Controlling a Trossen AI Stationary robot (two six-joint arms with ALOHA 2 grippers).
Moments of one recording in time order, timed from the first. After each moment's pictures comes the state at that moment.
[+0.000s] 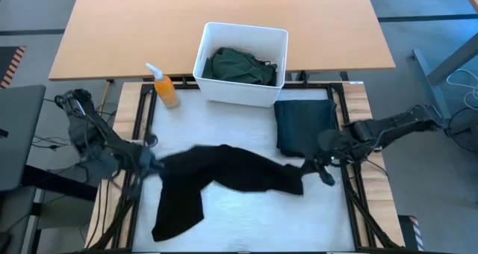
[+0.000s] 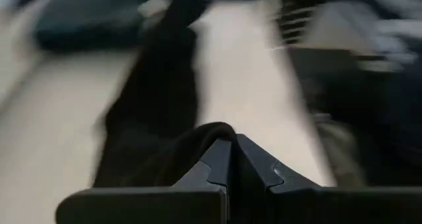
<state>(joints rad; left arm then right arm) -0.84 0.87 1.13 -0.85 -0.54 -0.48 0.28 0.84 0.73 -0.52 -0.24 0.29</state>
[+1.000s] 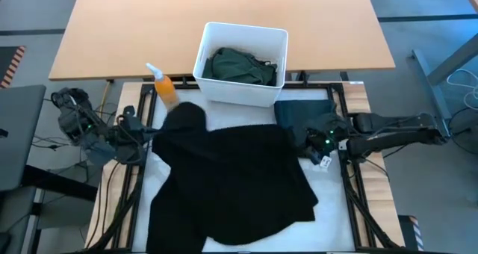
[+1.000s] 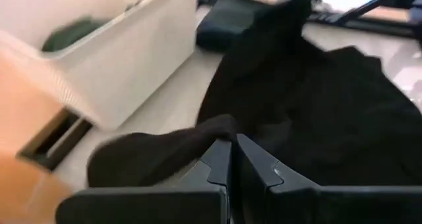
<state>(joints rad) -0.77 0.76 1.16 -1.29 -0.92 -0.81 -0.02 0.78 0.73 -0.63 -0.15 0.62</state>
